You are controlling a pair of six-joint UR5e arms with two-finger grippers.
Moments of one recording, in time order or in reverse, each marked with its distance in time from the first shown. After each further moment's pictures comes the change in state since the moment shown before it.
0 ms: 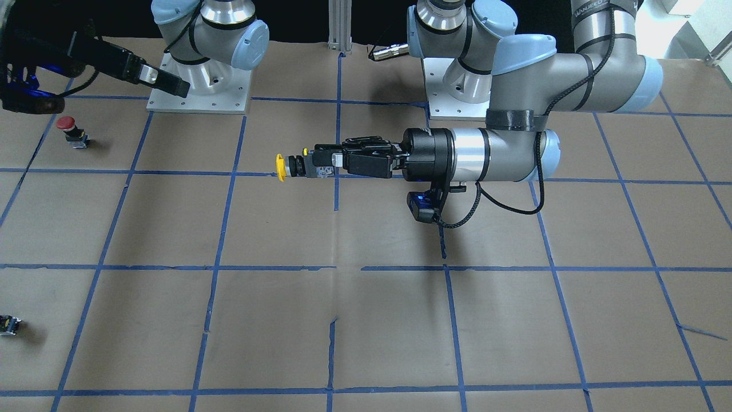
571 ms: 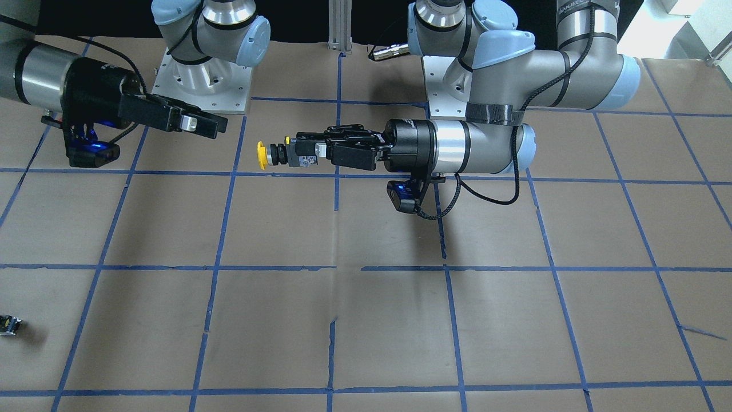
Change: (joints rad) left arm -0.041 0.018 -0.033 -0.002 -0.086 -0.035; right arm 0.082 0.096 0.086 -0.127 0.114 0.007
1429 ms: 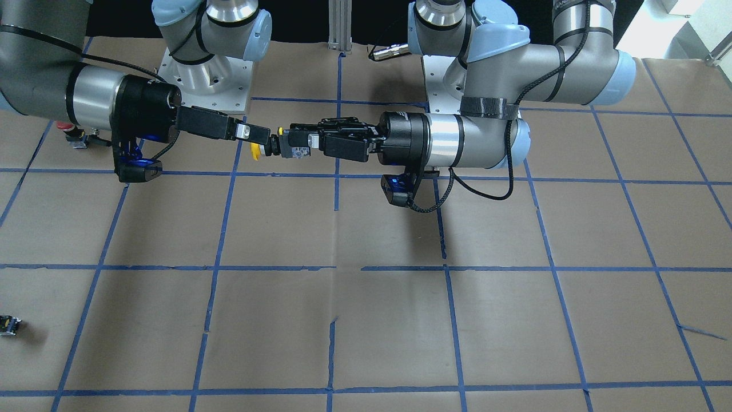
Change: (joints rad) left arm -0.016 0.012 -0.003 0.001 -0.002 -0.008; right arm 0.096 0.032 0.005 -0.105 0.052 0.028
